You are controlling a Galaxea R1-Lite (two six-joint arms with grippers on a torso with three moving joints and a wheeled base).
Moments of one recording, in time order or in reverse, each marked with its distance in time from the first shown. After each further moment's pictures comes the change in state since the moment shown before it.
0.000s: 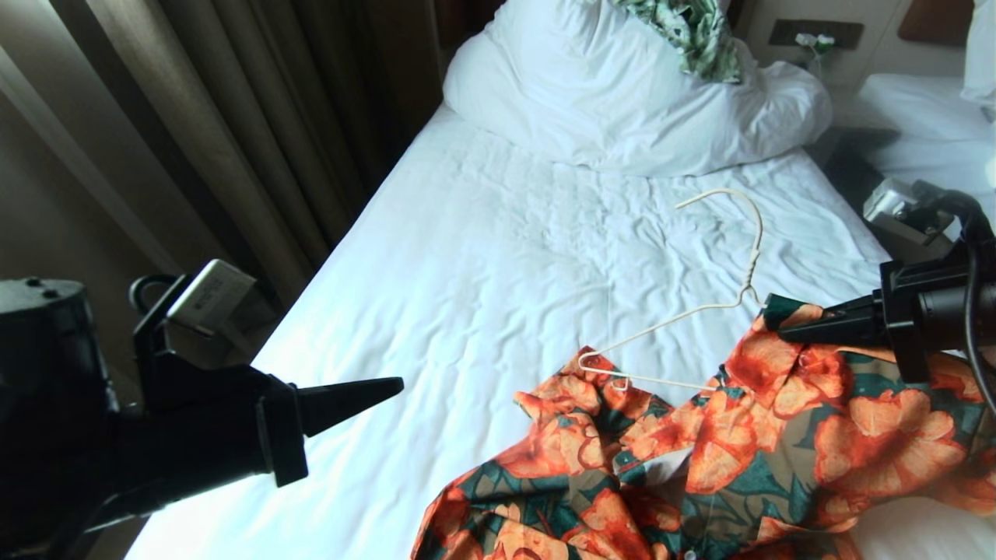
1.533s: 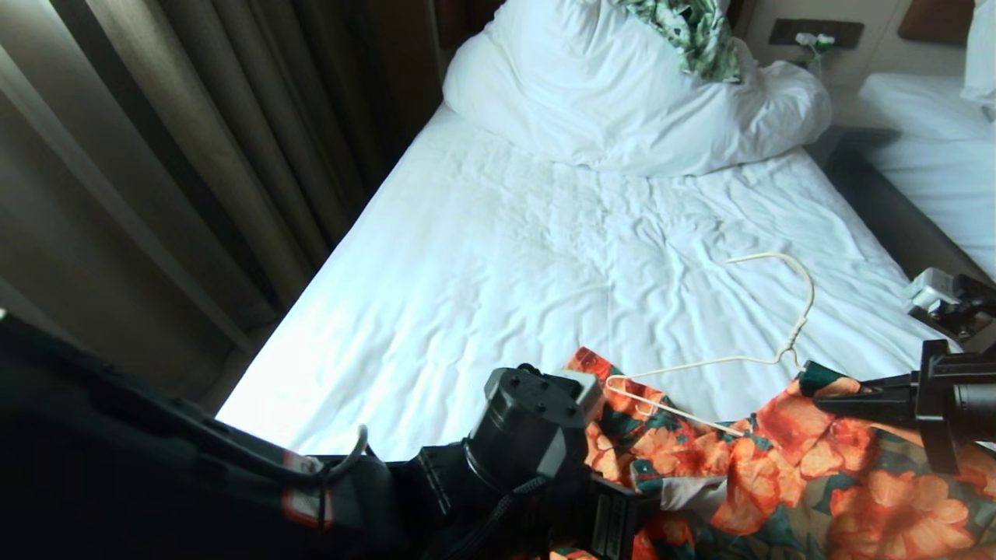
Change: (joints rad) left arm -0.543 0.670 -0.338 -0.030 0.382 -0.081; right arm -0.087 -0.142 0.400 -0.265 -0.039 0.007
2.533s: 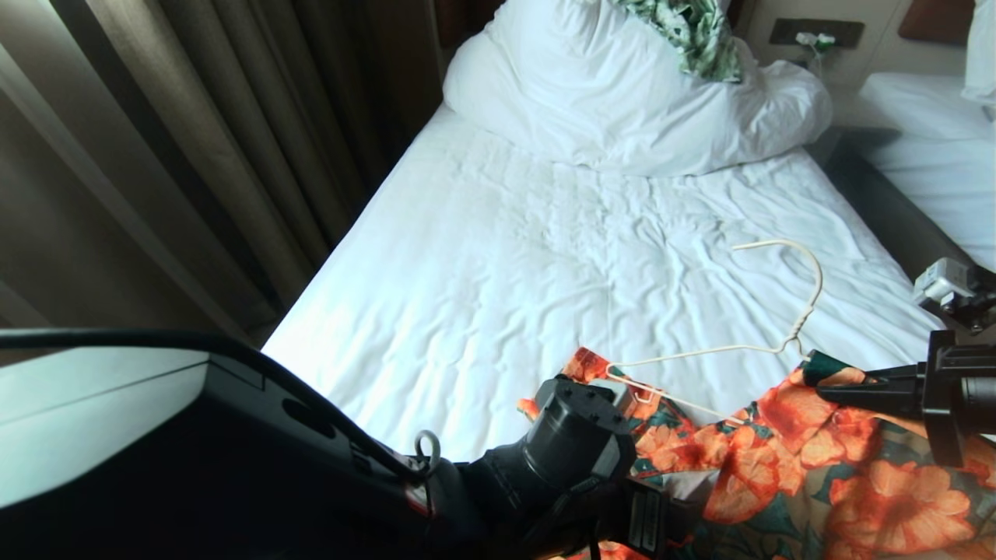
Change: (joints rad) left arm -0.007 0.149 -0.106 -0.040 -0.004 -0.031; right arm -0.001 -0.016 0.002 -0.037 0.010 -0.001
